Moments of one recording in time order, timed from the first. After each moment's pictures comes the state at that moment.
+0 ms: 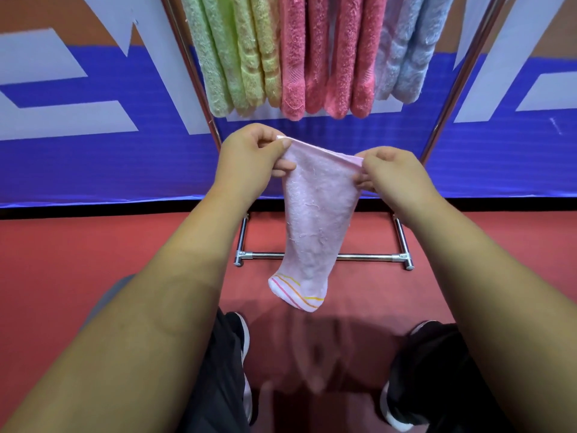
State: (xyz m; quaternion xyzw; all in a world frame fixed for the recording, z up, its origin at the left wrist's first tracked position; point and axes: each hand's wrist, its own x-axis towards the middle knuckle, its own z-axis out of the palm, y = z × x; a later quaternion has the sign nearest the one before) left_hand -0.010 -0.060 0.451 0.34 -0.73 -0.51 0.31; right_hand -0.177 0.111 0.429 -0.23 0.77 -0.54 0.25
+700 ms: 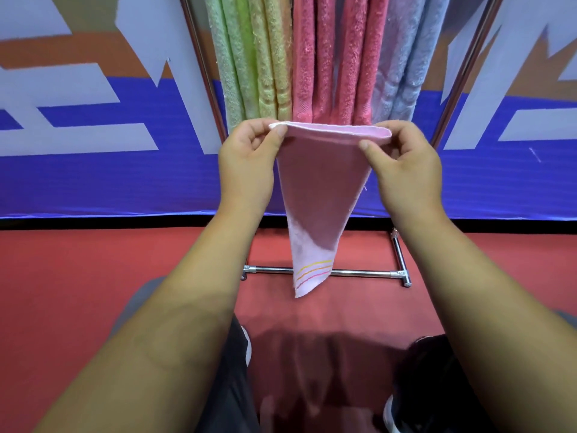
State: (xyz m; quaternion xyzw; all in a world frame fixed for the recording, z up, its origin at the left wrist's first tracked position) left_hand 0.014 -0.025 0.491 0.28 -0.63 -0.53 0.50; right_hand -0.142 0.129 0.481 -0.34 0.70 -0.63 -0.01
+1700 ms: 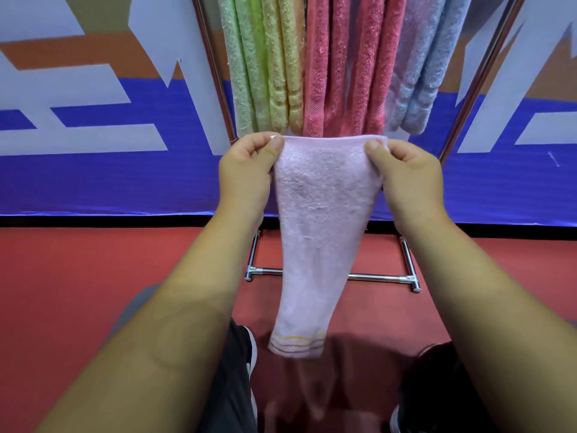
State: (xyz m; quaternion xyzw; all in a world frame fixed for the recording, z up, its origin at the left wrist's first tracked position) left_hand 0.025 -0.049 0.478 0.33 -0.60 -0.58 0.45; right_hand -0.145 0.108 0.469 -0.28 0.68 -0.67 0.10
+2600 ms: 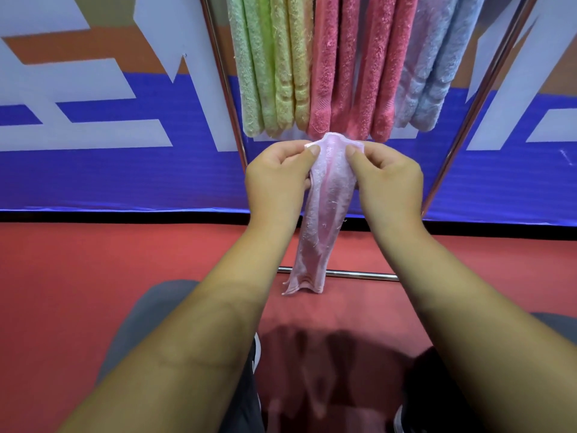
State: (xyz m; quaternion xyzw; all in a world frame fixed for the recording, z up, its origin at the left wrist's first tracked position) left_hand 0.012 -0.007 0.476 0.33 -0.58 -0.60 0.44; right_hand -0.099 0.092 0.470 -0.29 0.70 -0.64 0.08
